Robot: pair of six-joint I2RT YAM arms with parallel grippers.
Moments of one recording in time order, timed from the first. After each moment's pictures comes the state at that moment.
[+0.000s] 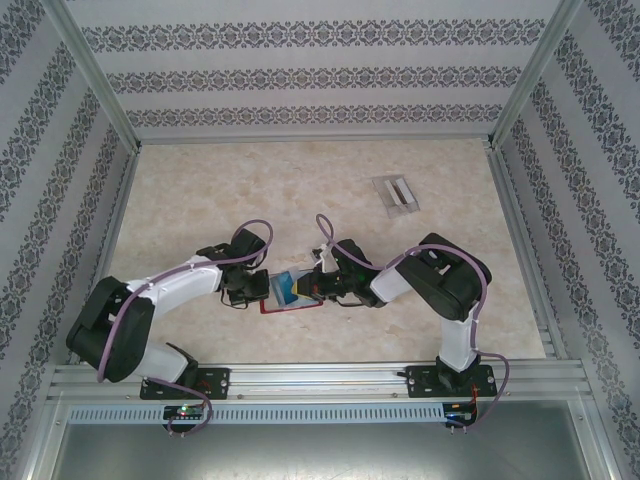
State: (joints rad) left arm -0.50 1.41 0.71 -0.60 0.18 -0.72; right arm 0.74 1.92 0.65 0.68 -0.69 1.07
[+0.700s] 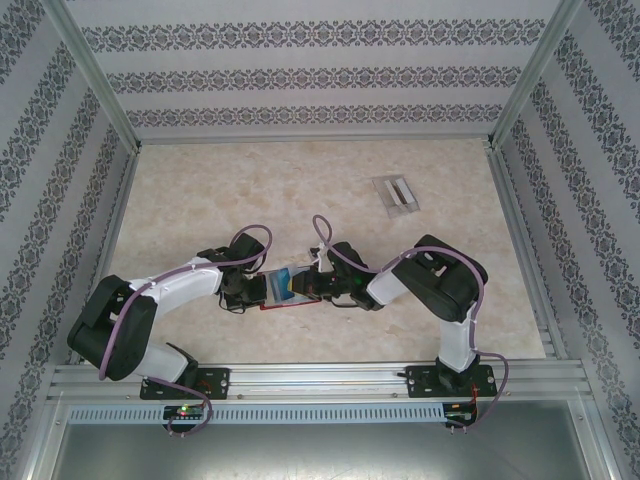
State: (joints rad) left arm -0.50 1.43 0.69 -0.62 0.17 -0.72; right arm 0.79 1.93 0.65 0.74 -0.59 1.13
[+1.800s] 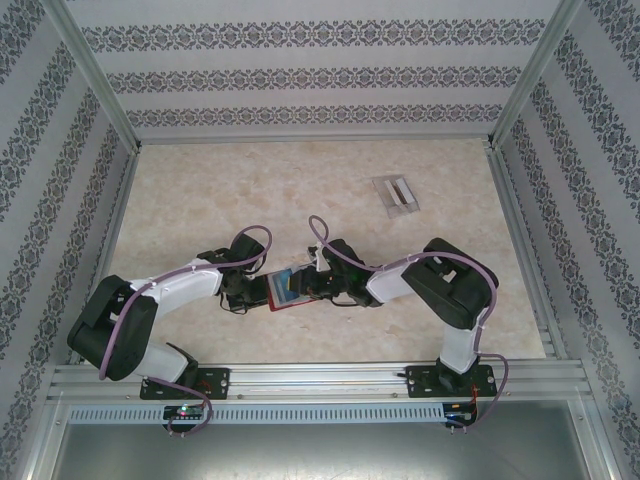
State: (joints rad) left arm -0.50 1.43 0.67 -0.57 0.22 -0.74; right arm 0.80 1.85 0.70 0.52 -0.52 1.04
